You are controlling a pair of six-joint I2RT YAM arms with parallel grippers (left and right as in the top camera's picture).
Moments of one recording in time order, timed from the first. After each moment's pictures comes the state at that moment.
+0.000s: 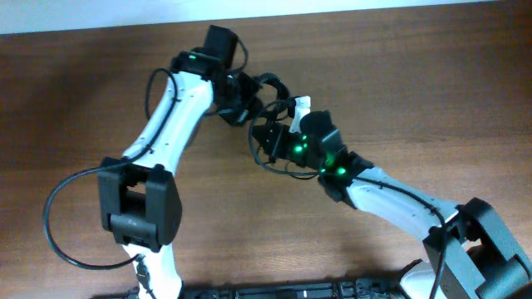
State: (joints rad) left arm -0.32 2.04 1.78 -1.03 0.48 -1.09; right arm 0.56 1.58 0.77 0.37 -0.34 0.96
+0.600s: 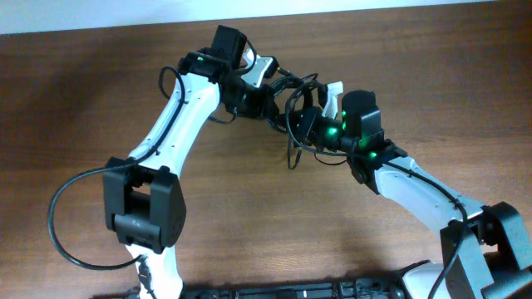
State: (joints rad) left arm -0.36 2.04 1.78 -1.01 0.58 -0.01; right arm 0.33 1.54 0.77 0.33 -0.61 1.07
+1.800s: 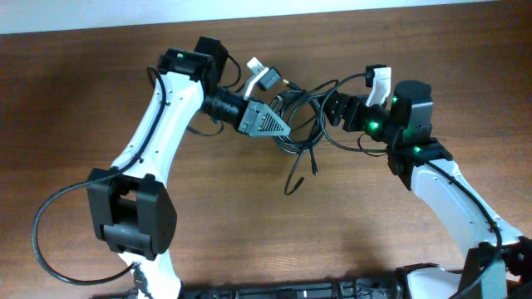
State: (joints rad) left arm -0.31 1.98 1.78 -1.40 1.18 0.53; right arm 0.08 1.41 0.77 0.16 -0.51 0.47
